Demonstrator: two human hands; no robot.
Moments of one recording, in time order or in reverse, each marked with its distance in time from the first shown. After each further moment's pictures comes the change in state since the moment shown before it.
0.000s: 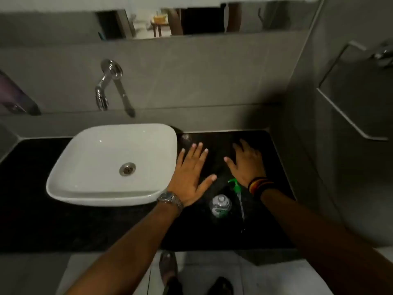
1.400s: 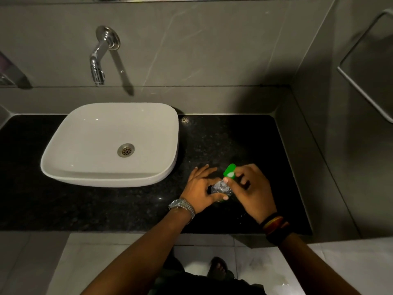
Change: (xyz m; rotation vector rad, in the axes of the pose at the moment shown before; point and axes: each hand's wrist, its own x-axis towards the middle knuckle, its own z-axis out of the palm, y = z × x) left_hand -0.049 0.016 0.062 -0.335 -0.276 -0.183; right_hand -0.110 0.002 0.013 0.604 0.049 0.009
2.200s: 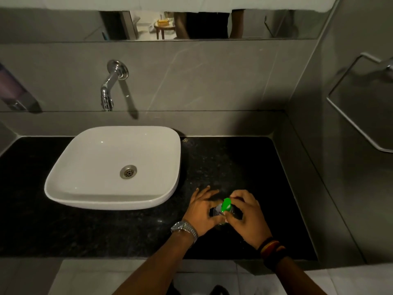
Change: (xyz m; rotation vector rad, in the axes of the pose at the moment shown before) left_hand 0.002 0.001 -0.006 0.053 -0.056 0.011; right_hand 0.000 0.019 0.020 -0.189 -0.136 -0.139
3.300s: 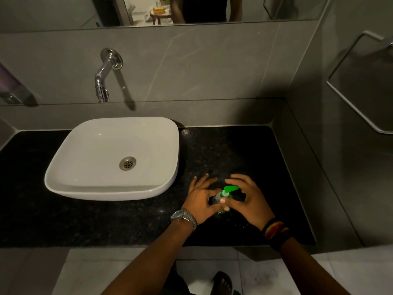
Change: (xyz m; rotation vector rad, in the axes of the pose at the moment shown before) left_hand 0.000 -0.003 0.004 0.009 0.047 0.020; right_hand 0.009 -0.005 -0.016 0.260 -0.092 0.140
